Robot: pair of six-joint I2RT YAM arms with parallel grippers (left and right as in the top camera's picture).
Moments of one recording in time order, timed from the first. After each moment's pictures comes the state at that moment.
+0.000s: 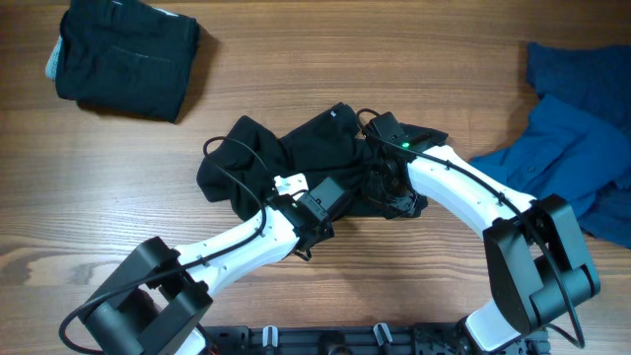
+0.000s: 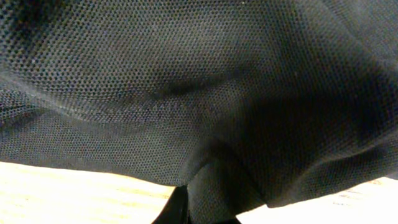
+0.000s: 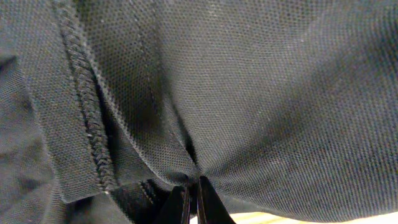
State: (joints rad) left arm -0.84 1.64 0.84 -0.57 -0.13 -1.12; right arm 0.46 1.76 1.03 -0.80 -0.05 0.87
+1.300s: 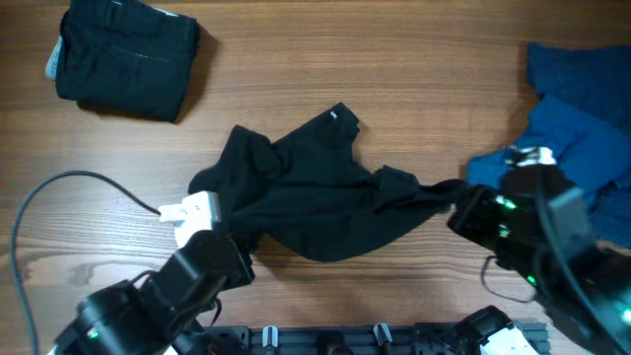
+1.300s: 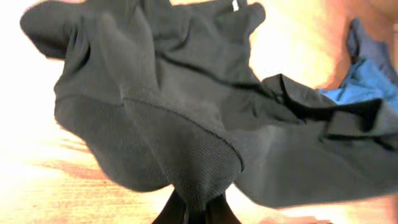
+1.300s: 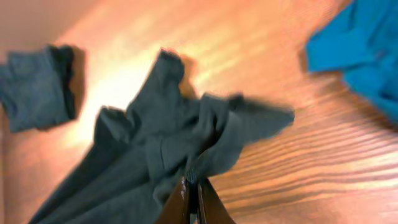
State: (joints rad) left arm -0.84 0.69 0.96 -1.15 -0.23 -1.05; right arm 0.46 0.88 1.32 -1.29 0.13 0.86
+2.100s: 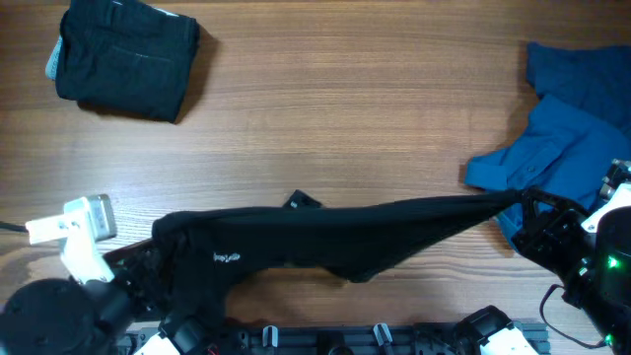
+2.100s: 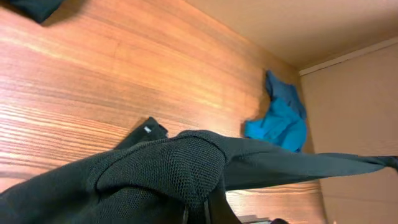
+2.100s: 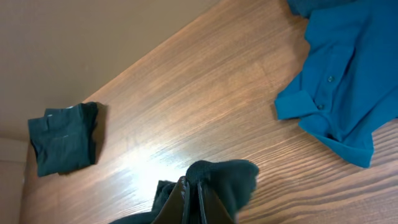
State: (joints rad) left arm -0.84 0.75 1.62 -1.48 -0.29 -0.98; right arm 0.46 0.88 1.67 -1.49 0.30 0.86
